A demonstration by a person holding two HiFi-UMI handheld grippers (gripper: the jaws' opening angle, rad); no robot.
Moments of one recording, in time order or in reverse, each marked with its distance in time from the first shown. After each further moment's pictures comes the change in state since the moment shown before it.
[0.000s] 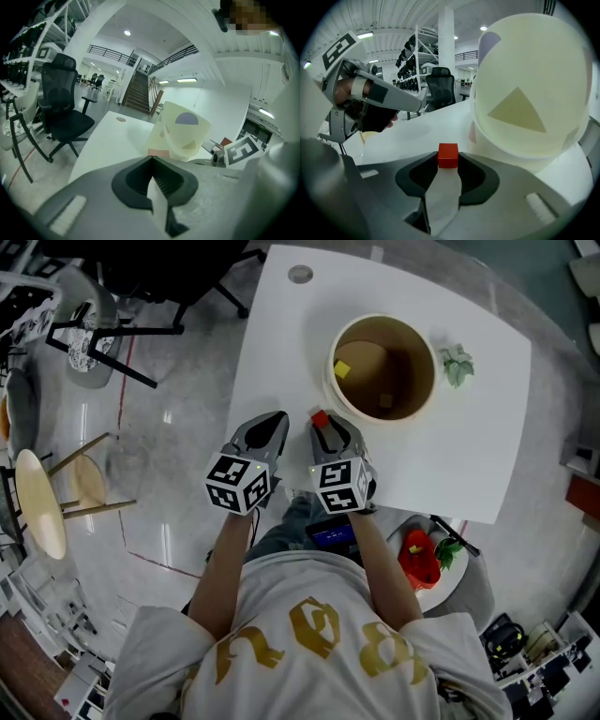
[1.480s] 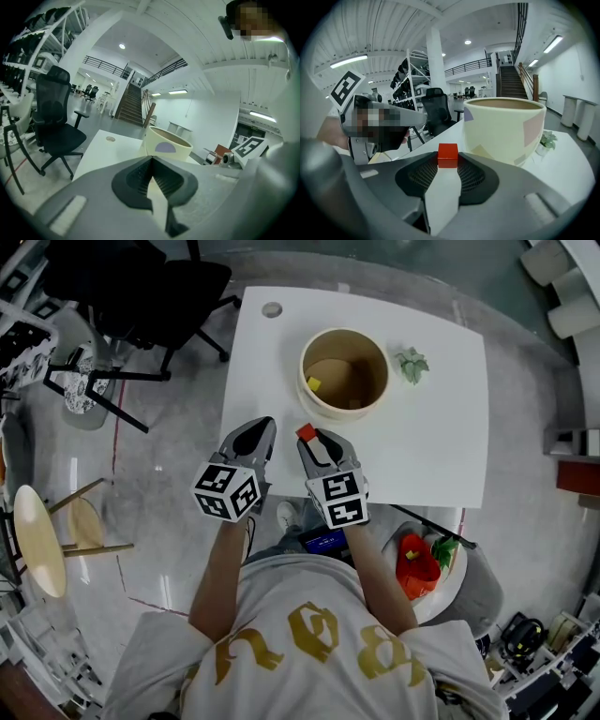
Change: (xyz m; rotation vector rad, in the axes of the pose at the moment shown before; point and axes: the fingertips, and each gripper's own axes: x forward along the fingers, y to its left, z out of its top) left arm -0.030 -0.041 0.057 0.054 -0.153 -0.071; right arm -0.078 0.000 0.045 0.140 -0.177 -0.008
